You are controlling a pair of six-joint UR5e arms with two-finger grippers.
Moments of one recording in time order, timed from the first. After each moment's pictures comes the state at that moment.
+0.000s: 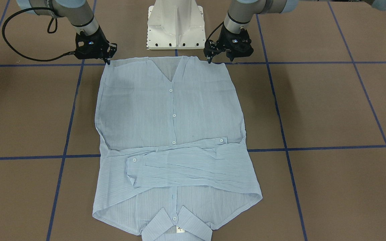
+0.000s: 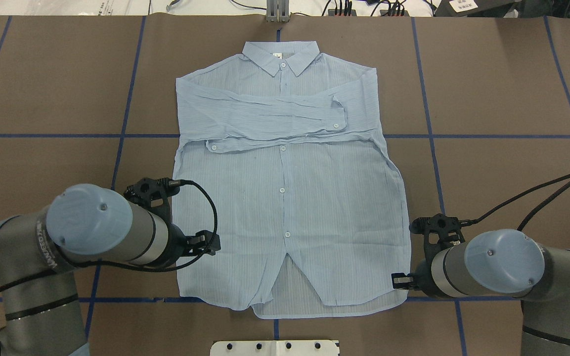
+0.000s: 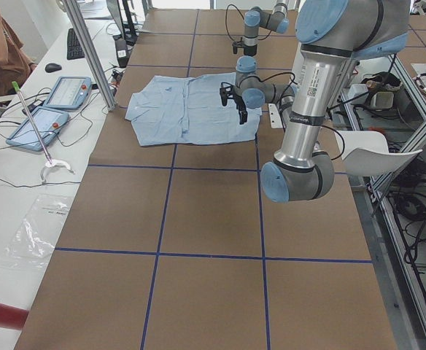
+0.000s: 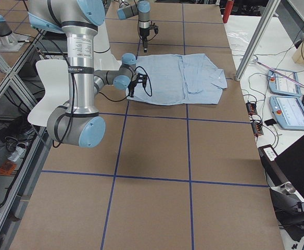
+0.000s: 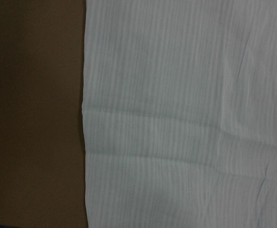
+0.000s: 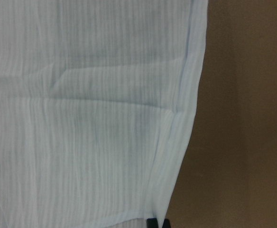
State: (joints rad) left arm -0.31 -1.89 -2.04 -1.66 -1.82 -1.58; right arm 0.30 -1.56 2.13 -1.31 1.82 1.36
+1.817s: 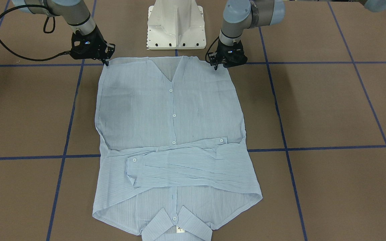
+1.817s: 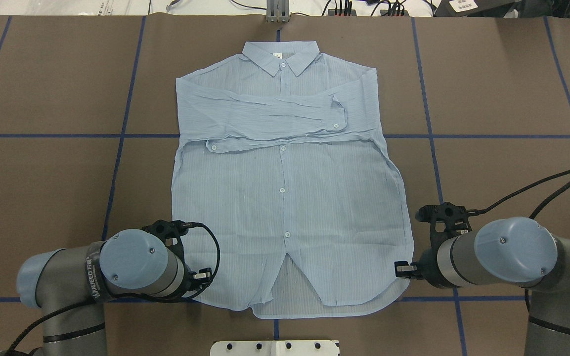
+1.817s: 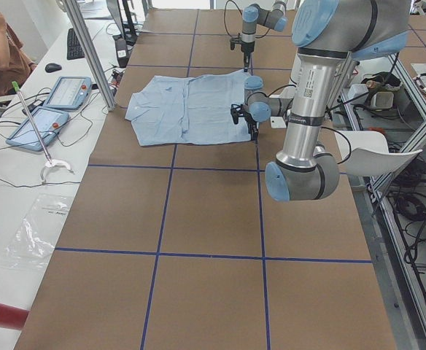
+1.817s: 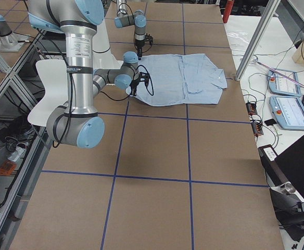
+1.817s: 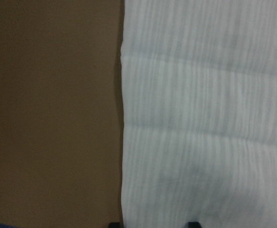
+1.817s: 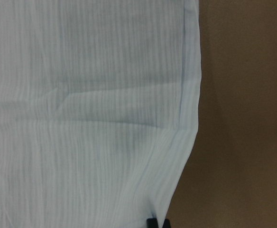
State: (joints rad) left arm -0.26 -1.89 -1.93 -1.66 -1.82 -1.59; right arm 0.33 -1.57 2.14 -1.31 1.82 1.36
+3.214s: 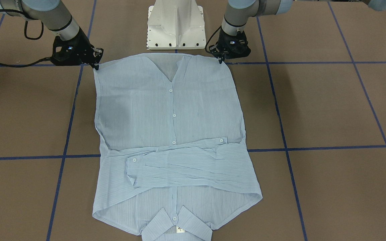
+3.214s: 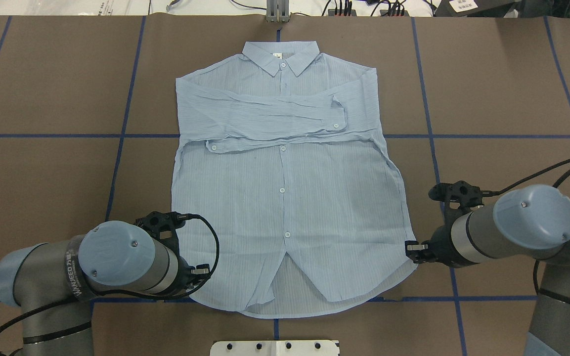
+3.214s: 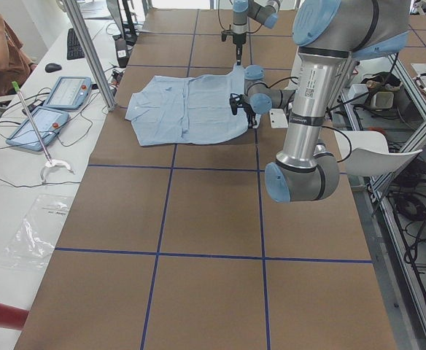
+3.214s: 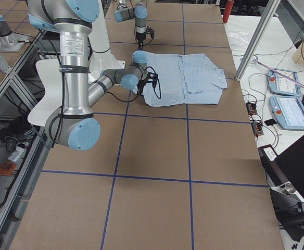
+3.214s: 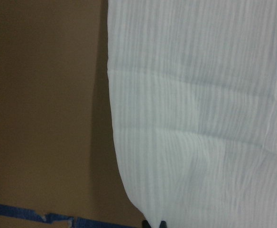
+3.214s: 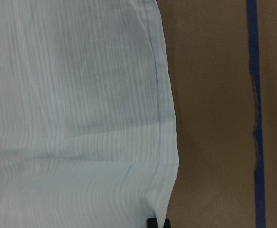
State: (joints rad) left arm -0.31 -1.89 -2.05 -1.62 -1.83 -1.56; right arm 0.52 -1.57 2.14 -1.31 2.01 1.32
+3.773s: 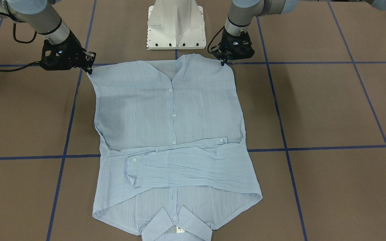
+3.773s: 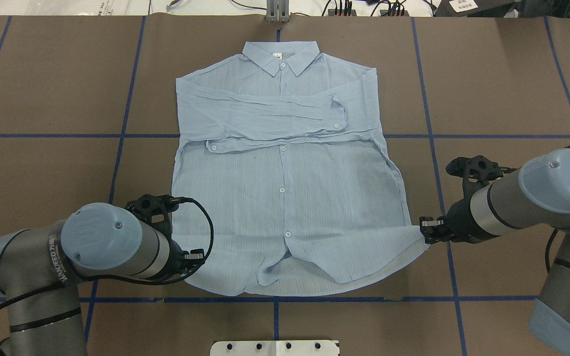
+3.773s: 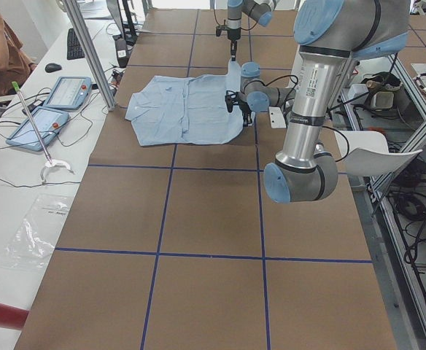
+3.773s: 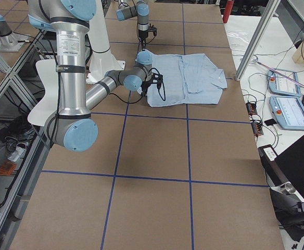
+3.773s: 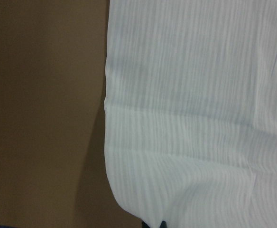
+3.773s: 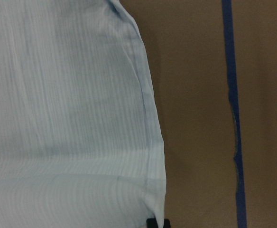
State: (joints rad) left arm -0.34 -1.89 -2.06 -1.61 -1.83 -1.53; right arm 0.61 -1.57 2.12 -1.31 2.06 1.28
